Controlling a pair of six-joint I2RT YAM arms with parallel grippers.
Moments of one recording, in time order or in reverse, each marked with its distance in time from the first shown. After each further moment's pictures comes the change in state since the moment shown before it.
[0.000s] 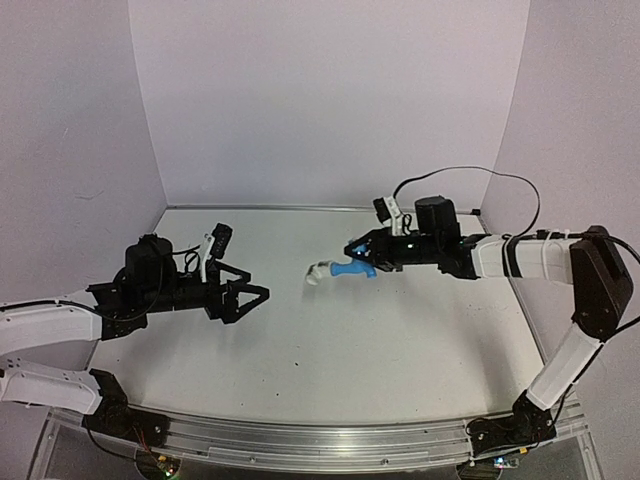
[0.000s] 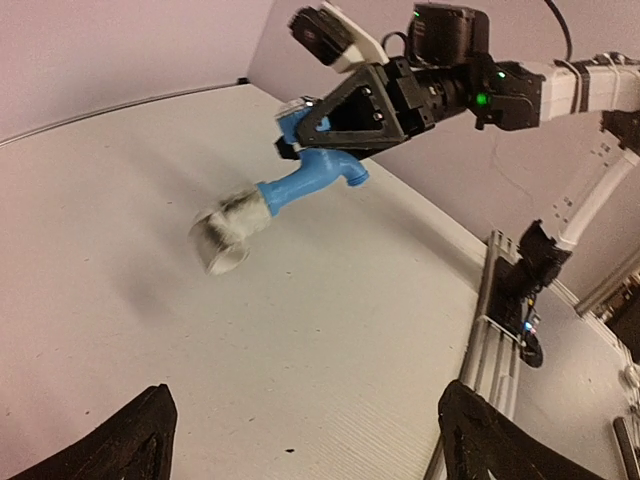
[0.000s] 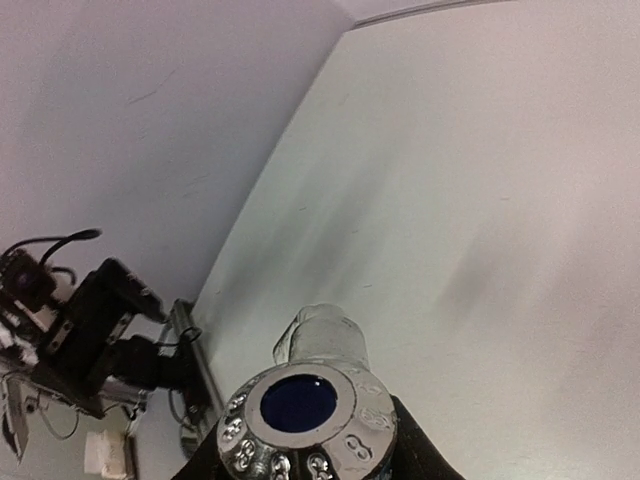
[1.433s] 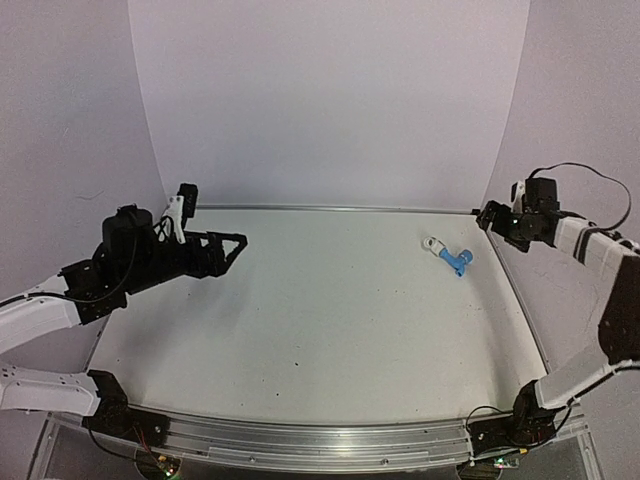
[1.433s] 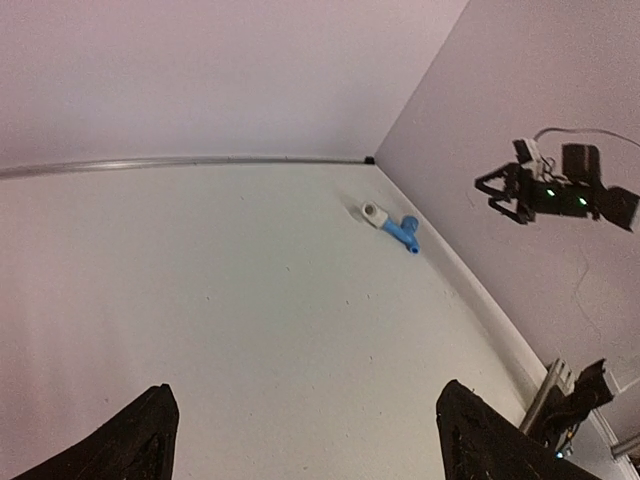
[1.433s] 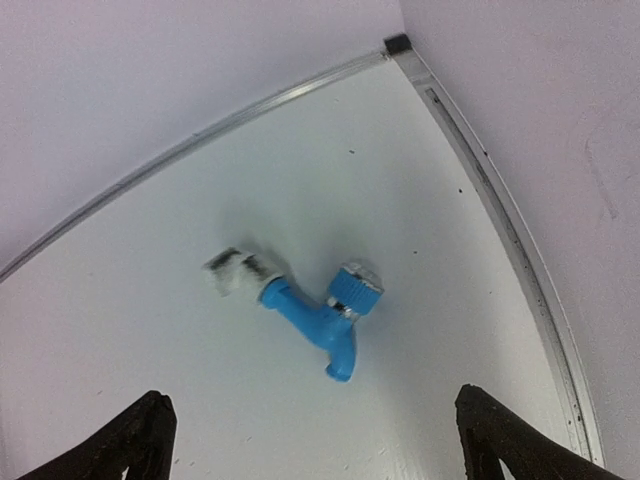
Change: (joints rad) left arm 0.001 -0.093 0.179 -0.244 -0.384 -0.158; right arm -0.664 -0.193 0.056 -0.497 0.480 -0.294
